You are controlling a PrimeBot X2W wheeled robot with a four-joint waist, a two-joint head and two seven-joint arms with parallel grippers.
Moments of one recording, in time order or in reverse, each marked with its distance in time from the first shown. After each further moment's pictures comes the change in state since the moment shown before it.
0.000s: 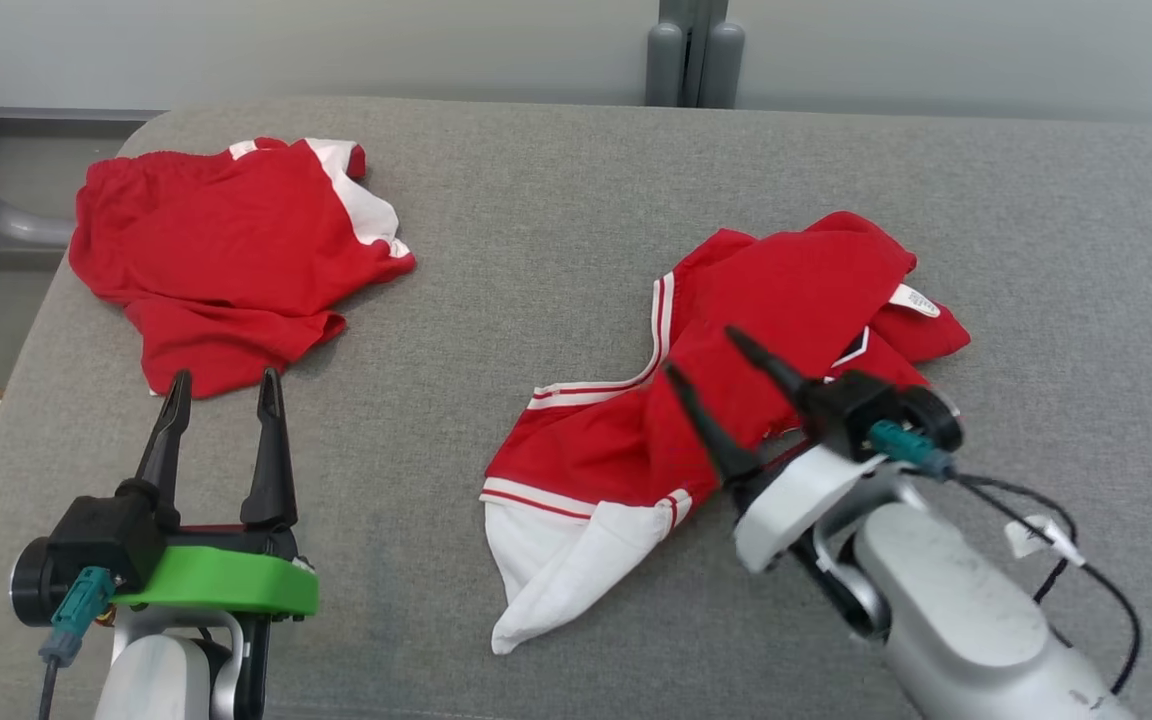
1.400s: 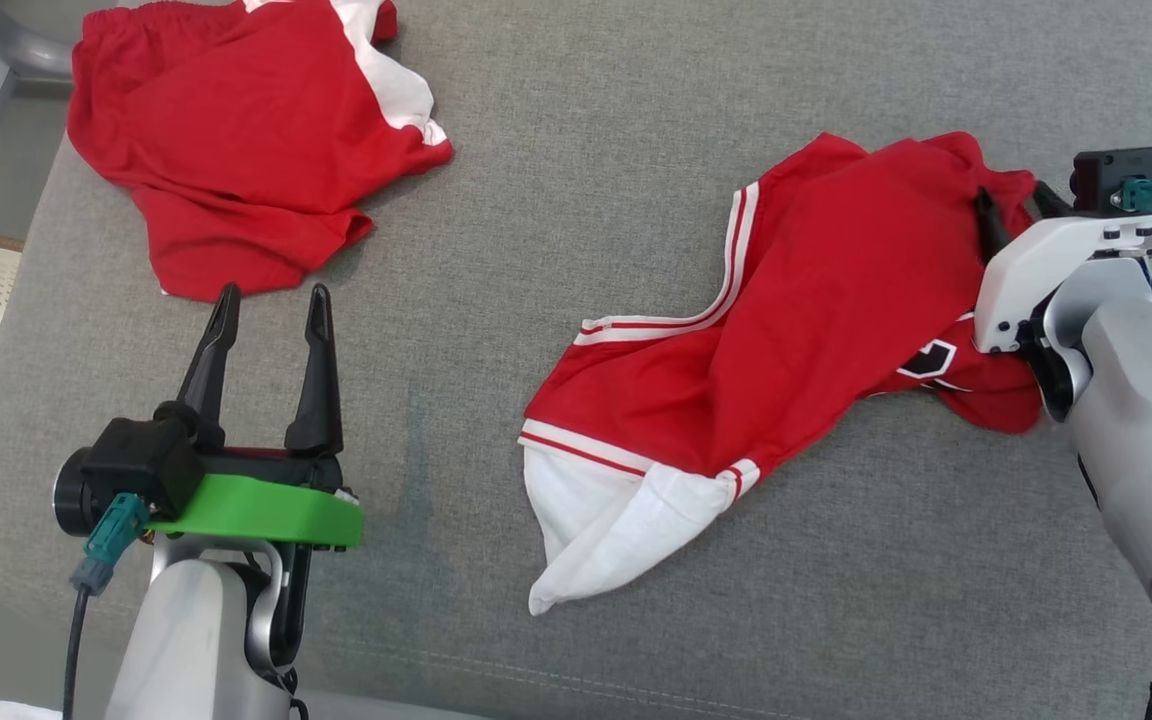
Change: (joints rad) left arm -0.119 -0.016 -0.079 0.007 -0.028 0.000 0.000; right arm -0.505 -0.138 -0.296 0.762 -0.021 0.000 0.088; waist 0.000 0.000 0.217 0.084
